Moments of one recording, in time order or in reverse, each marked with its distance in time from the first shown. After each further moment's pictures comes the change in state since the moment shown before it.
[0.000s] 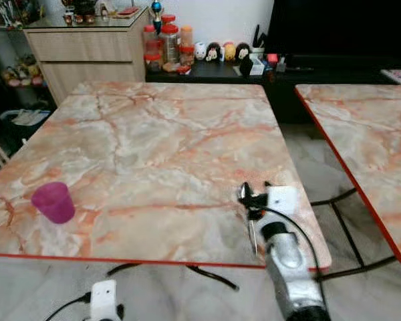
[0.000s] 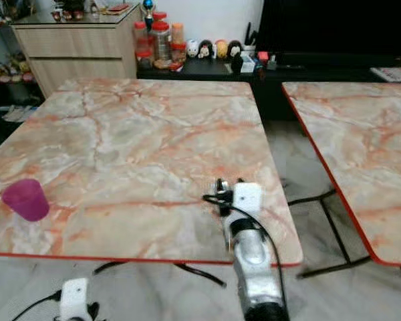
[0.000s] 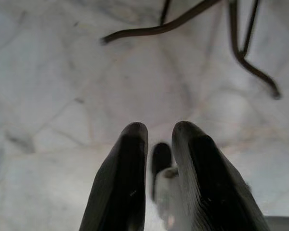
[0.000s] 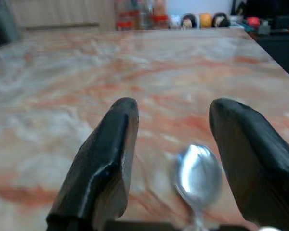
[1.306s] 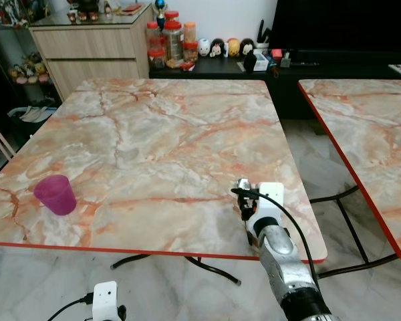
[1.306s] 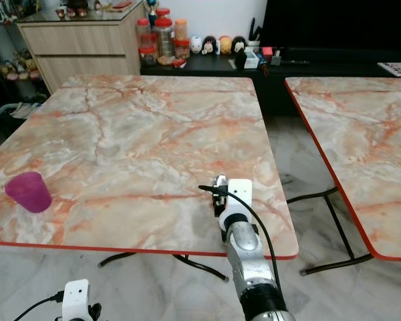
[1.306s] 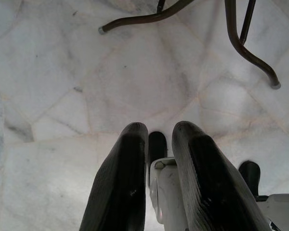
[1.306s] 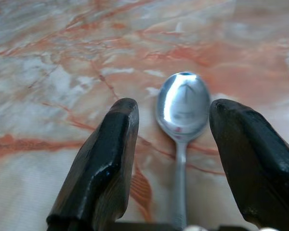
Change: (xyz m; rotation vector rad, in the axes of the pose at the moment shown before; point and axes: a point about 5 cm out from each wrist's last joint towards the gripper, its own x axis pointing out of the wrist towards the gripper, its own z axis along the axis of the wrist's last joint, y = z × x) left arm -0.001 -0.010 -0.003 0.001 0.002 -0.035; right arm 0.016 -0.009 -0.022 0.042 0.246 -0.070
